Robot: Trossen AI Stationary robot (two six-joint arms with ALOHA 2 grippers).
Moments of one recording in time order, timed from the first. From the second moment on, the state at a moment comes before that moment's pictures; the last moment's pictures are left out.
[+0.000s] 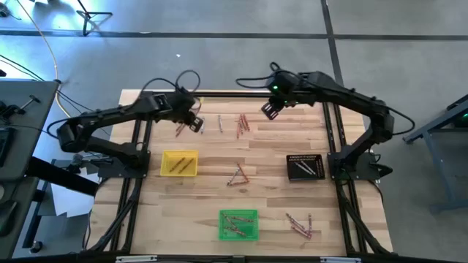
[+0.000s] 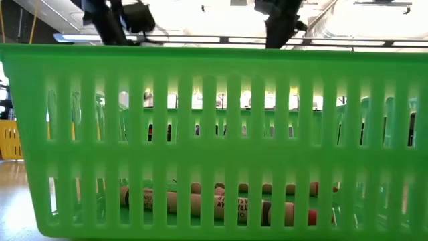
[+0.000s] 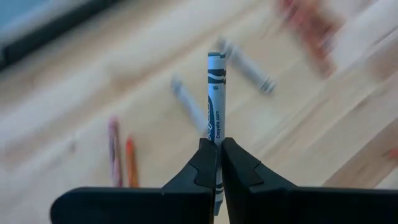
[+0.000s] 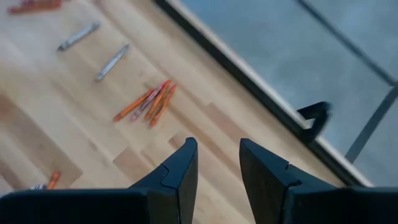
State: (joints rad) left arm 0.51 1.25 0.91 -0.66 -0.13 -0.38; right arm -0.34 1.58 1.75 -1.23 0.33 0.33
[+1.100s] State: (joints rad) left arm 0.39 1.27 0.93 -0.04 -0.12 -0.29; right arm -0.48 1.42 1.16 -0.16 -0.19 0.30
